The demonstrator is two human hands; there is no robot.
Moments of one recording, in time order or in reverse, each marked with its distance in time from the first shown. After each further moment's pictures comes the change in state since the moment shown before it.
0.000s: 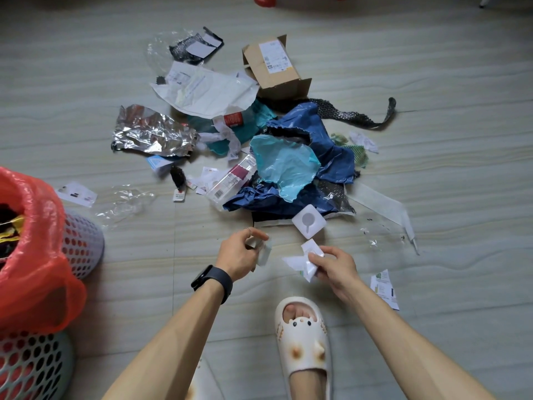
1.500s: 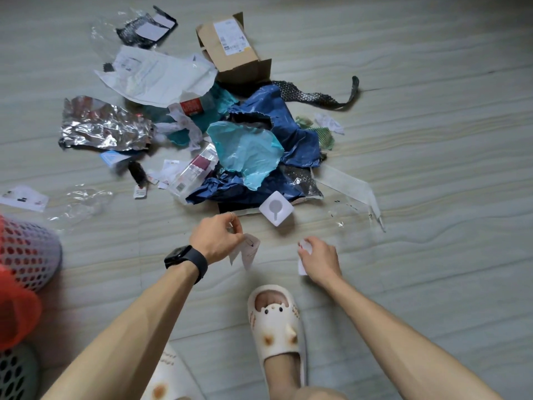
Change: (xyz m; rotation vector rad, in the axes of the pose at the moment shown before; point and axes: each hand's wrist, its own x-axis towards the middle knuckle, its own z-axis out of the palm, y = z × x) left_hand 0.015 0.032 0.013 0.439 -0.068 0.114; right_hand 0.003 0.009 -0.039 -0.851 0.148 -0.292
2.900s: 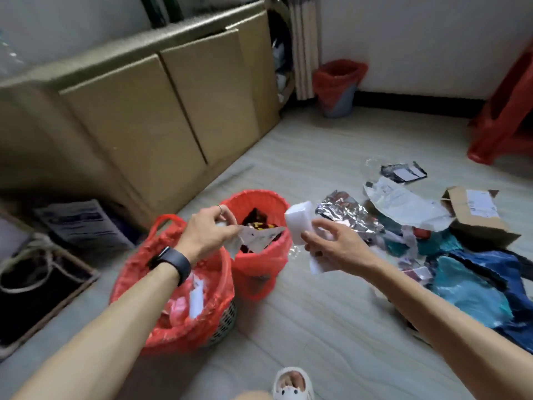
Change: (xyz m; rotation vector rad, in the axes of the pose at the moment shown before) left_hand -0.328 -0.203 -0.274 -0.235 0.934 -0.310; right_hand -0.211 -0.401 0.031 0.102 -0.560 -1.011
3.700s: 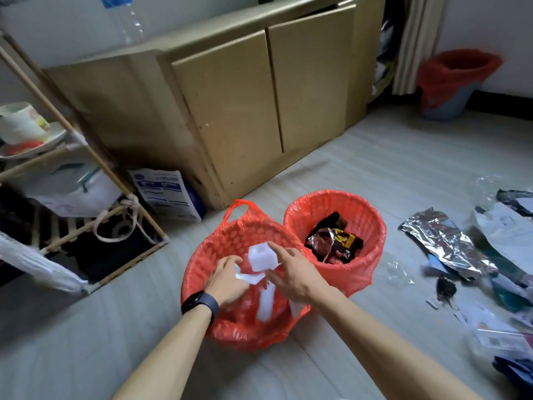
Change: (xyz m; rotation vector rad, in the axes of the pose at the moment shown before) left_hand -0.041 -0.204 0.002 0.088 -0.210 -0.582; right_hand 0.080 -0.044 0.248 -0.453 -0.418 -0.250
